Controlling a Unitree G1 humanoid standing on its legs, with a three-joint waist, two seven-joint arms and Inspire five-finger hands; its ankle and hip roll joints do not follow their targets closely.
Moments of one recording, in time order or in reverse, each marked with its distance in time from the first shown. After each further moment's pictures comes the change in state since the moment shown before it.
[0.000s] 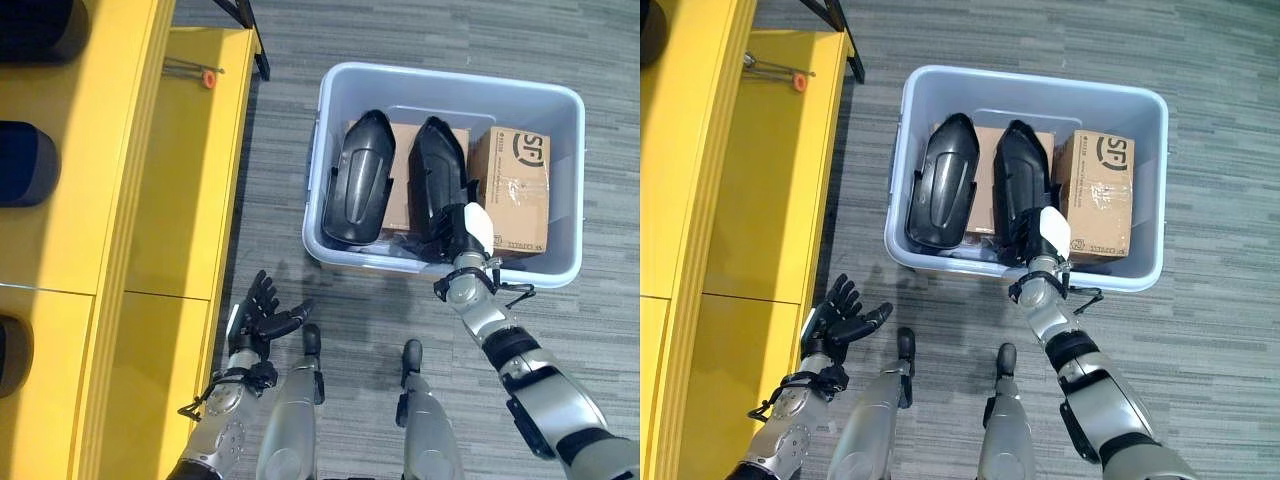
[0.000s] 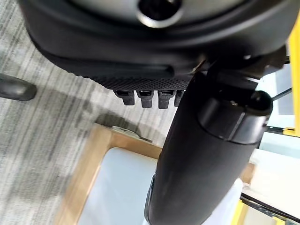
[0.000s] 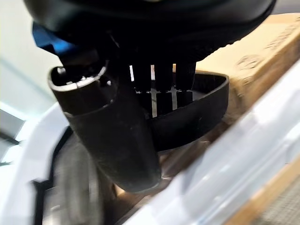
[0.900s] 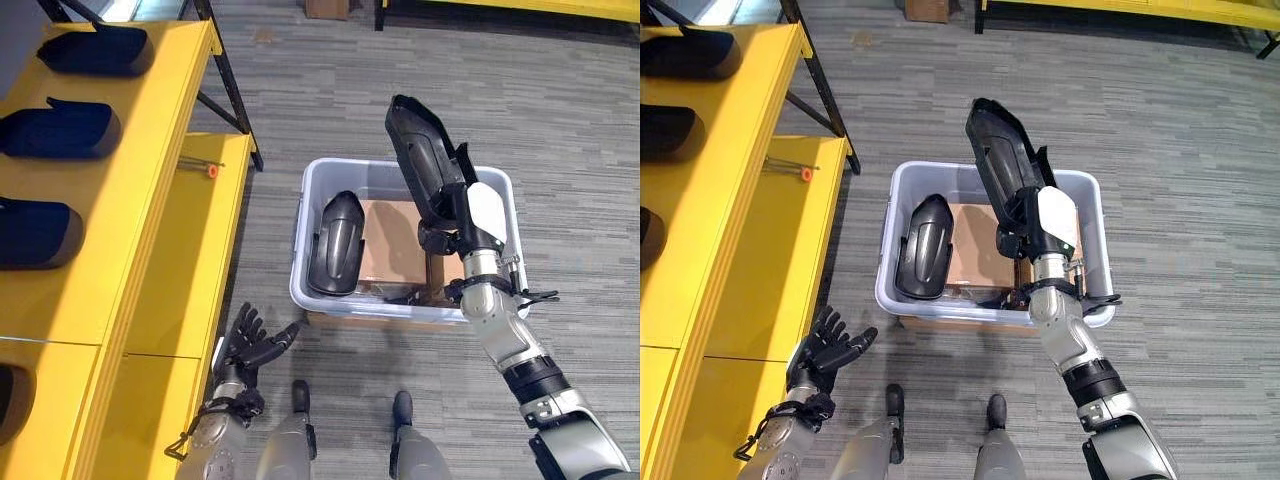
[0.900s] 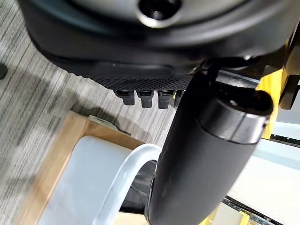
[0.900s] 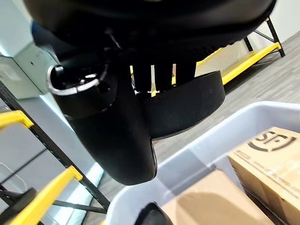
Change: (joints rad) left arm 0.151 -0.069 0.100 -0.005 0.003 0.062 -0.067; right arm 0.191 -0.063 -0.108 -0.404 -0.232 -0.006 0.070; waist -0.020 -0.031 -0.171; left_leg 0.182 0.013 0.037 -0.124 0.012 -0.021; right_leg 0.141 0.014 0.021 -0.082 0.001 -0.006
